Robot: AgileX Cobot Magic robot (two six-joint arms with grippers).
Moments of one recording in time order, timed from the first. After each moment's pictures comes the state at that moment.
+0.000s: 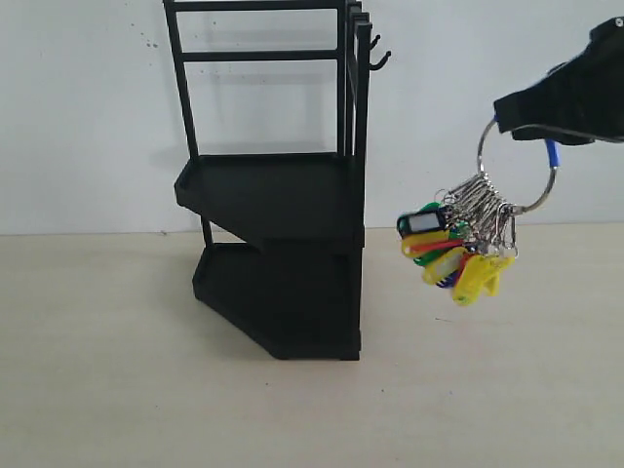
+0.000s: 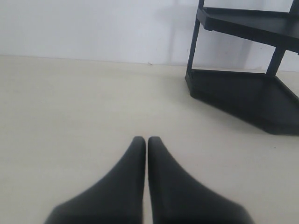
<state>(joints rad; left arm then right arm) 0.00 0.00 0.00 -0.15 0.29 0.07 0.12 1.28 -1.15 0.33 0.52 -0.41</state>
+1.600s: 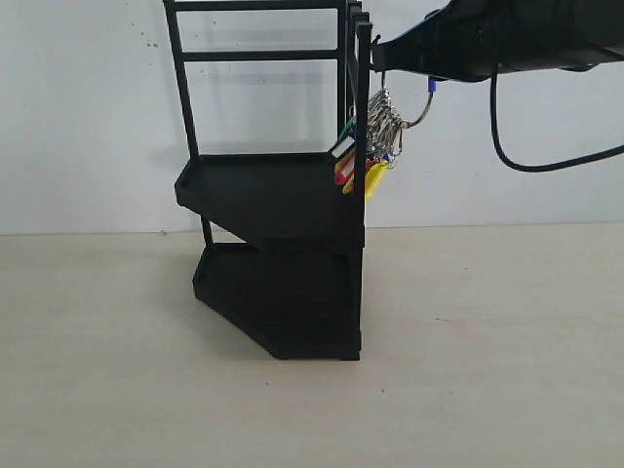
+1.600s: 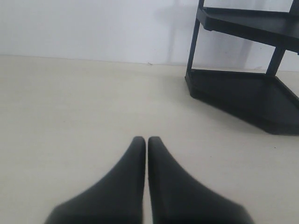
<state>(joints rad) 0.00 0.00 0.00 -0.15 0.29 0.07 0.24 1.60 -1.39 0.36 0.14 -0.42</state>
